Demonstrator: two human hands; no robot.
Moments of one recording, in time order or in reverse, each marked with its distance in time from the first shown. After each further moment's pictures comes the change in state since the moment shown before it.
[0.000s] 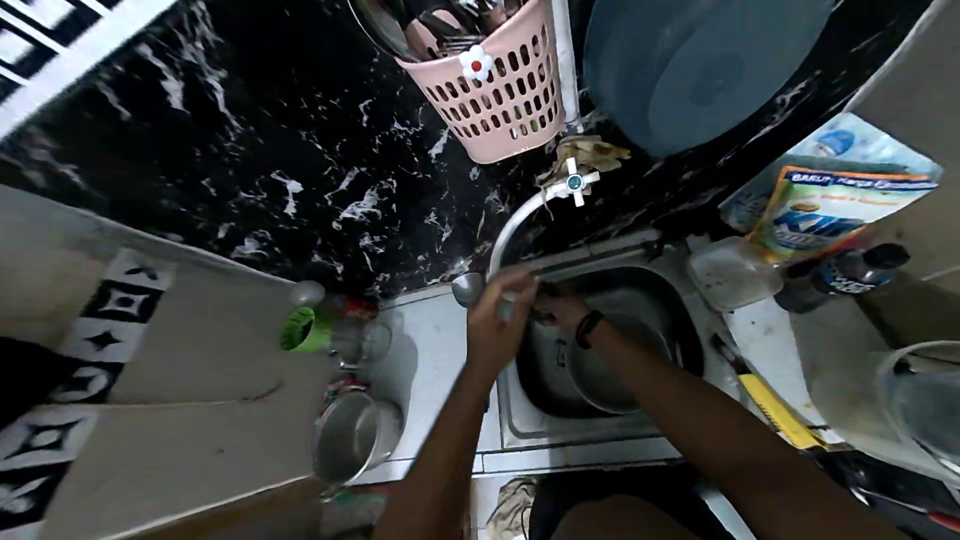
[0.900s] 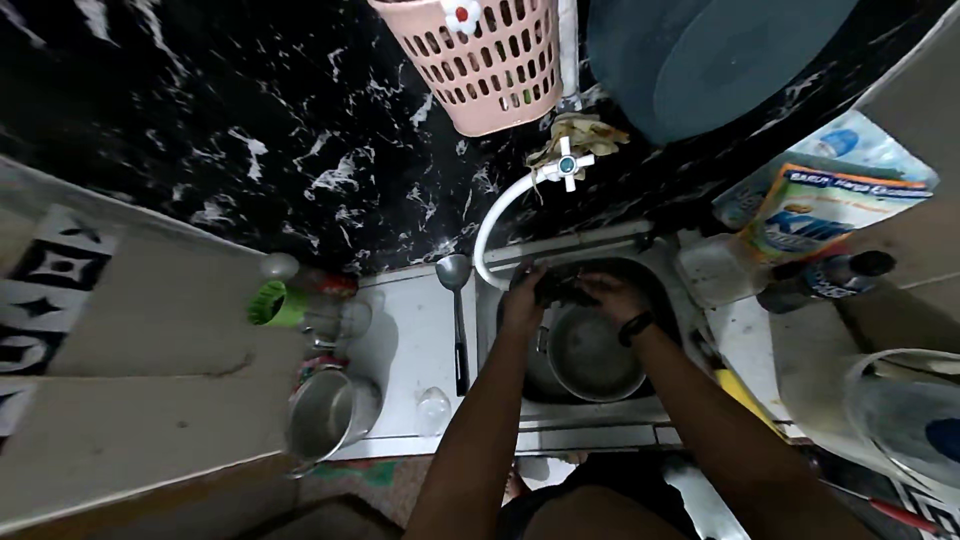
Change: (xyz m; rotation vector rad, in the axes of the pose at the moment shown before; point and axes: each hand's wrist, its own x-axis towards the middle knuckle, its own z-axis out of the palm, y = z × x) left_hand 0.008 -0.067 0.117 -0.962 0.207 -0.903; right_hand -0.015 0.034 -0.105 -0.019 0.195 -0.158
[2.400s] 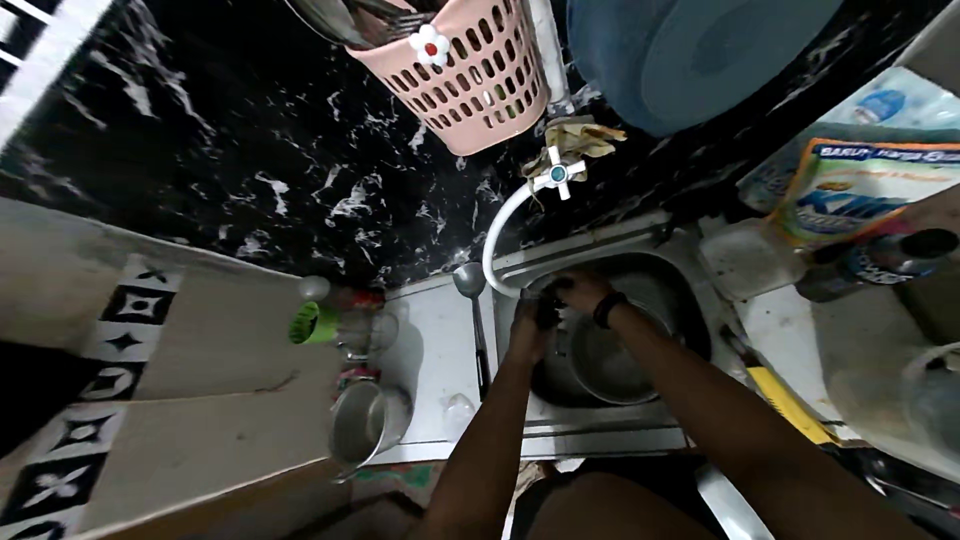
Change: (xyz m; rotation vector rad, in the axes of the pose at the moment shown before) left_hand -0.025 -0.008 -0.028 0.084 0.170 -0.187; right_hand 0.029 -0.030 0.056 -0.691 -0.260 -0.128
